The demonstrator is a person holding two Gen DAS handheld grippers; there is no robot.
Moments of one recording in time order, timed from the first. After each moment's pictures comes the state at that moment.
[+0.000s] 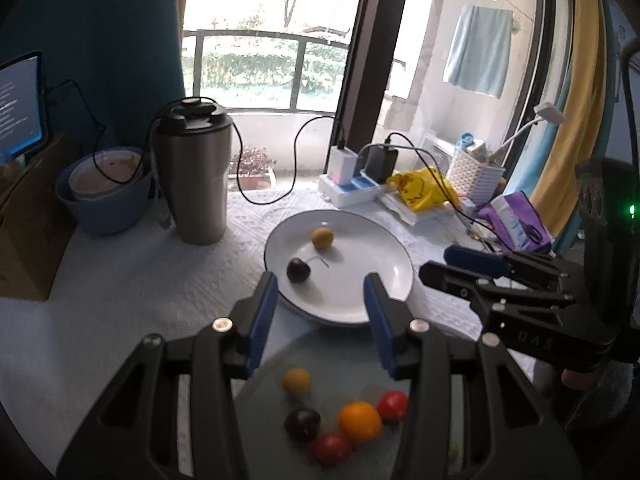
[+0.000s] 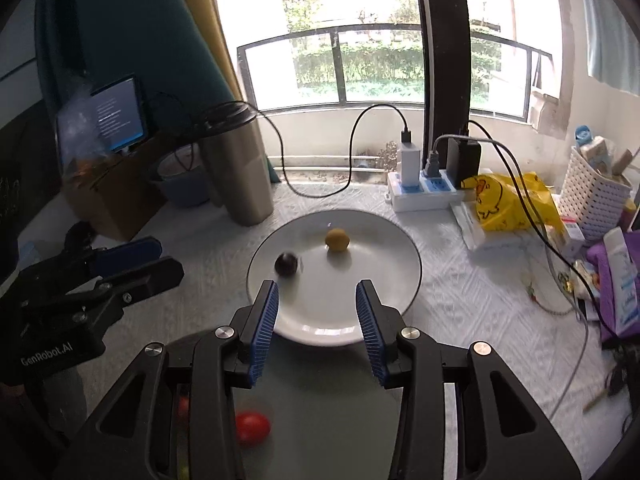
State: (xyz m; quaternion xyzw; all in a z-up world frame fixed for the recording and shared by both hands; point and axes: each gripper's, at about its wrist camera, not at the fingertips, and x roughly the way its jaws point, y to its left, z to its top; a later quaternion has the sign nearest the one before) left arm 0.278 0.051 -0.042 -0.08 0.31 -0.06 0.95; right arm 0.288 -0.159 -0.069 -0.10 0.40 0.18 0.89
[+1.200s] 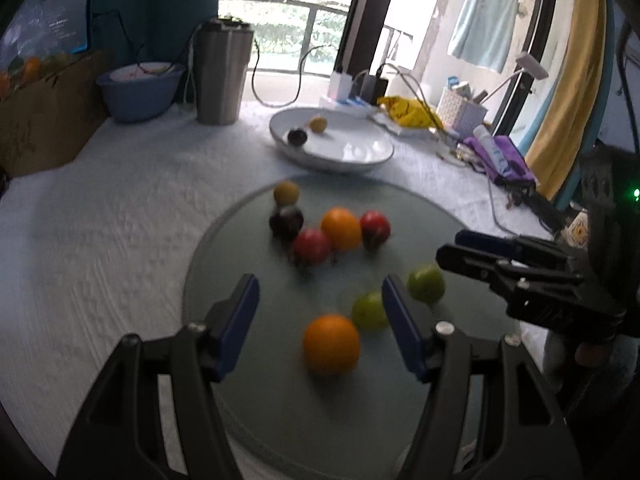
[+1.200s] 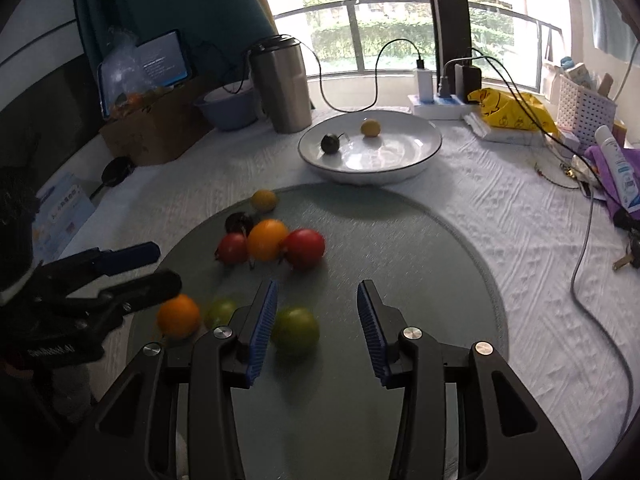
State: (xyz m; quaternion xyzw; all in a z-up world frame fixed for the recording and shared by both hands) left arm 0.154 0.029 -0.115 -0.10 0.37 -0.05 0.92; right arm 0.164 -0.181 -0.108 -0.09 0.45 0.21 0.86
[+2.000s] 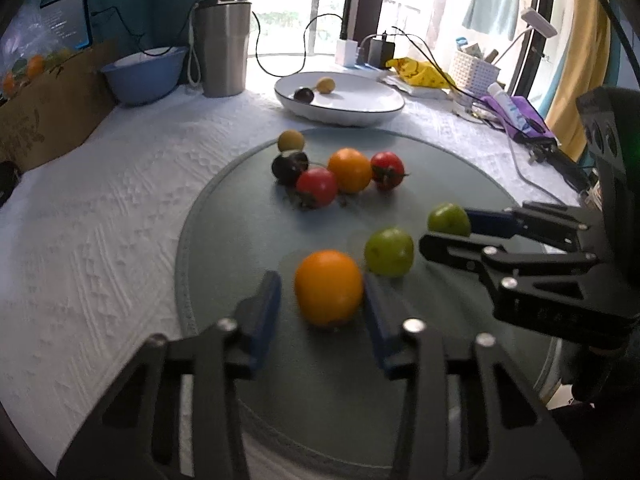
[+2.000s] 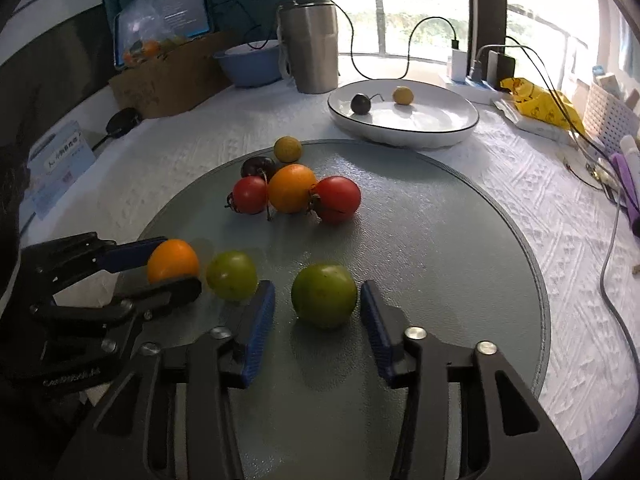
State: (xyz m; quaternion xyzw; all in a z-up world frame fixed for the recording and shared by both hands) left arm 0.146 0.008 -0.144 -0.06 0.40 -0.01 0.92; right arm 0.155 -0.161 -0.141 -0.15 0.47 0.23 0.84
